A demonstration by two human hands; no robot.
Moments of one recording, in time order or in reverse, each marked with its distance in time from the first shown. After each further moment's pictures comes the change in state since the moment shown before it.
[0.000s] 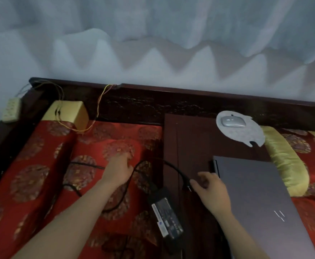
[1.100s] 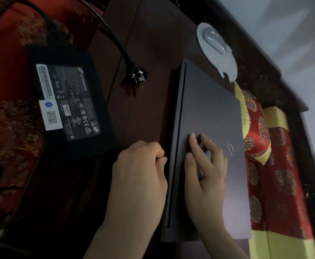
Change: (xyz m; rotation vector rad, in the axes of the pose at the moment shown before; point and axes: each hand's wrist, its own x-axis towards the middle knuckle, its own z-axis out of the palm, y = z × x) left_hand -0.181 0.171 0.202 -0.729 0.148 -0.018; right_hand -0.101 0.149 -0.012 -0.128 0.285 -0.235
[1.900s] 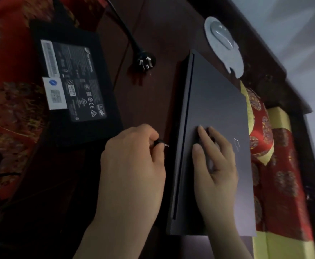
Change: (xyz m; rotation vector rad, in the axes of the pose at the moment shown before) left_hand -0.003 -0.001 -0.011 0.018 0.105 -0.067; right_hand 0.002 0.002 -0.003 0.080 -0.025 0.045
